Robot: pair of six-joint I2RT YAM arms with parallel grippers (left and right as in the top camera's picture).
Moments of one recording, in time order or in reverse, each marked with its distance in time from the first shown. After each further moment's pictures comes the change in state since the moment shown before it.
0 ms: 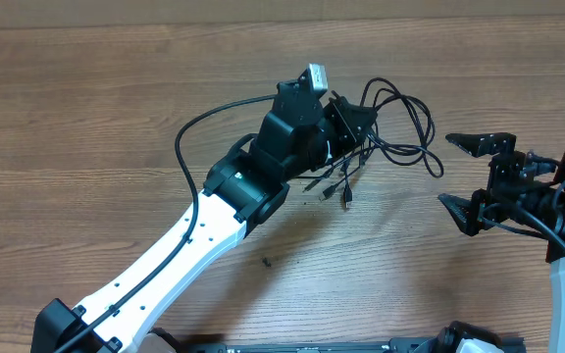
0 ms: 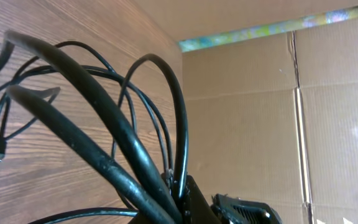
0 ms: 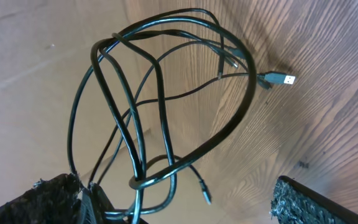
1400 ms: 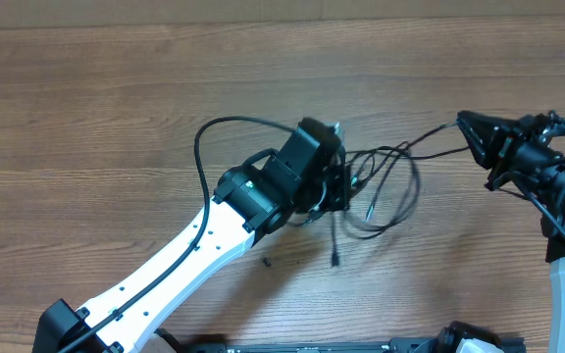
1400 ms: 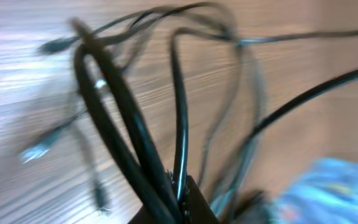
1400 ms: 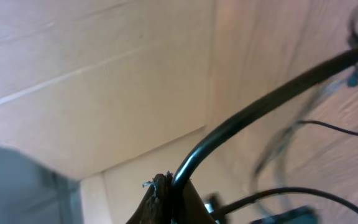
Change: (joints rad) left arm -0.055 0.000 -0.001 -0.556 0.005 0.483; right arm 0.001 0.000 0.000 0.450 -0.095 0.237
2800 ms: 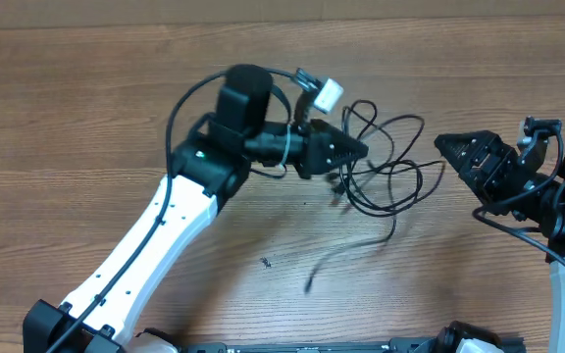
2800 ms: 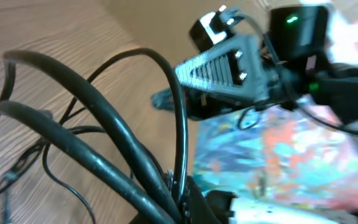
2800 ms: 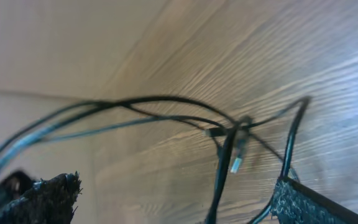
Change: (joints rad) left arm 0.280 0.000 0.000 0.459 0.823 0.300; right arm 0.000 0.000 0.000 -0.352 0.095 -0.979
